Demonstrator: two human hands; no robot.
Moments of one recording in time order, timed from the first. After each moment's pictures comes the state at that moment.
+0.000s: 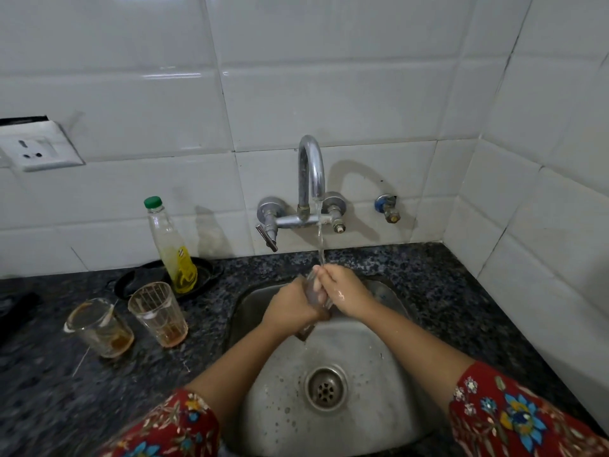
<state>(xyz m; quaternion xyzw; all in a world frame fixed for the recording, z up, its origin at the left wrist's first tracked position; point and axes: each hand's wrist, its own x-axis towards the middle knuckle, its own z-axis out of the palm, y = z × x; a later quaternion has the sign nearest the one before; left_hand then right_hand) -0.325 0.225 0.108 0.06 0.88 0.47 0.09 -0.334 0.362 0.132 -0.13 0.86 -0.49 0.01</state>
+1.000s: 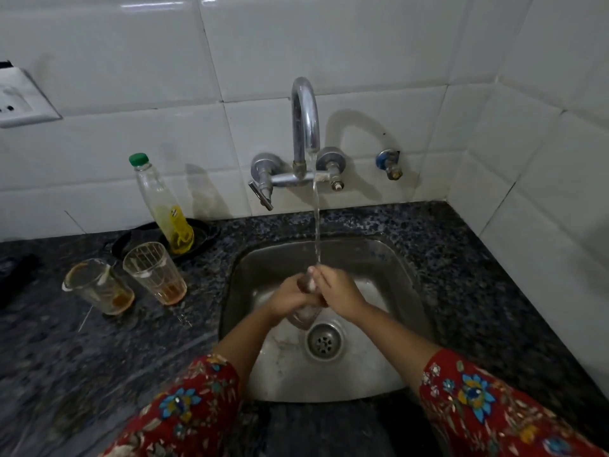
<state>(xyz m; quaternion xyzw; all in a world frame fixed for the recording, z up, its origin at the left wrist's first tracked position) -0.305 0.226 0.046 0.02 0.79 0.57 0.22 -0.304 0.361 0.049 -0.10 0.88 -0.45 0.03</state>
